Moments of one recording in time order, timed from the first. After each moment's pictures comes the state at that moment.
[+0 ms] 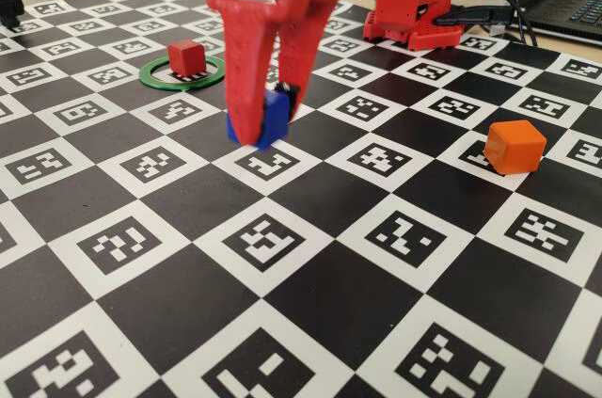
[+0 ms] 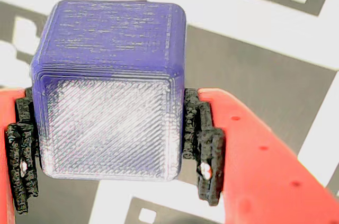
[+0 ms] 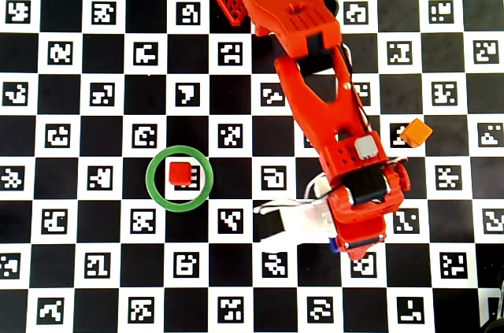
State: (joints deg) arm -13.3 51.2 41.2 84.3 -0.1
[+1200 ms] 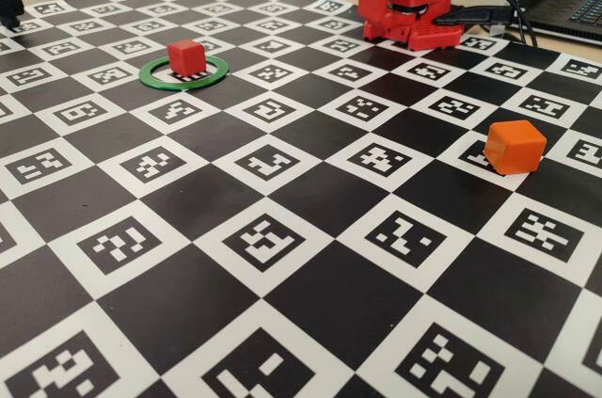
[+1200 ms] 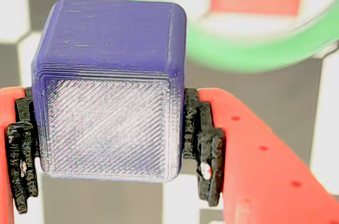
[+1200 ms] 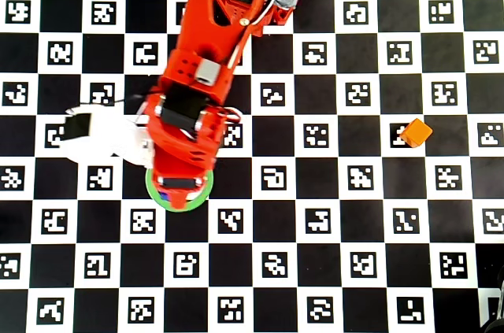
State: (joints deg) arm 26.3 77.6 65.5 88.5 -23.7
